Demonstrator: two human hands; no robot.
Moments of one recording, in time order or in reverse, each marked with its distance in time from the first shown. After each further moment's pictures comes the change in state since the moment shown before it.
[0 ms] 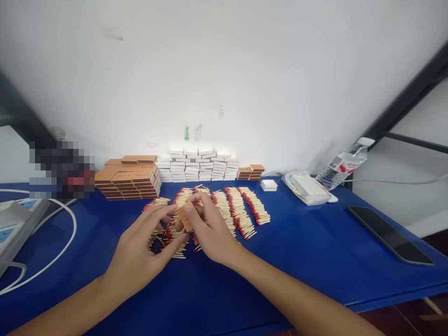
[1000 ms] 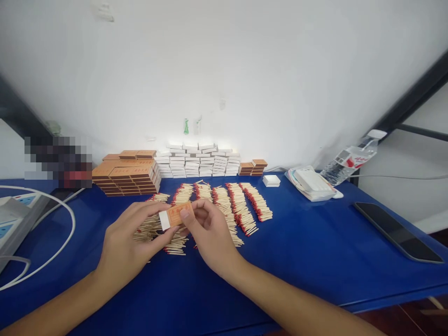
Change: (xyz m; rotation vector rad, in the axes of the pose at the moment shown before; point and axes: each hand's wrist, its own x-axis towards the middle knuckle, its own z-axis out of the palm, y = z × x) left_hand 0.008 -0.008 -0.007 0.003 0.112 0.078; right_hand -0.010 0.011 0.012 0.242 0.136 0.011
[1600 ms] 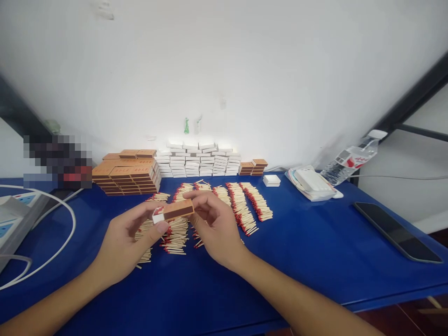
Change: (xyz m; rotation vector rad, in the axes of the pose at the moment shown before) left_hand 0.003 -0.004 -0.007 -0.403 -0.168 -0.359; right_hand 0.006 -0.007 -0.014 -0.188 -0.028 -0.287
